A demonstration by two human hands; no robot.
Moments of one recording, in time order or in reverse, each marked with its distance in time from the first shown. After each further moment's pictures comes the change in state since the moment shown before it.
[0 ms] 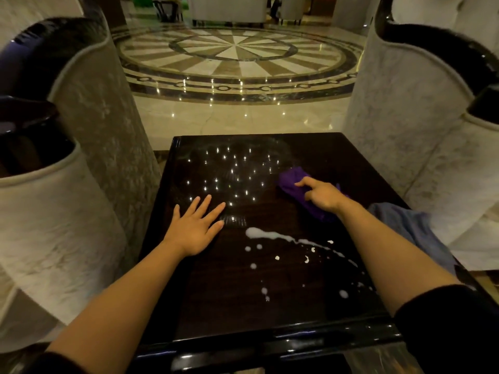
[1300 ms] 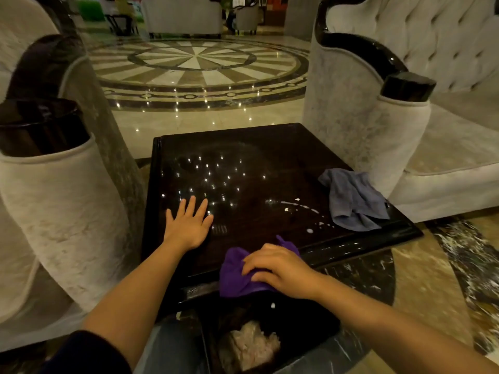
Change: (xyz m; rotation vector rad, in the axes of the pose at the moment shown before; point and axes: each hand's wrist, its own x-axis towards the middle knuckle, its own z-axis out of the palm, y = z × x) left_hand -0.064 0.019 0.017 -0.055 0.029 -0.059; right_hand -0.247 -0.049 0.101 -0.018 -0.091 -0.581
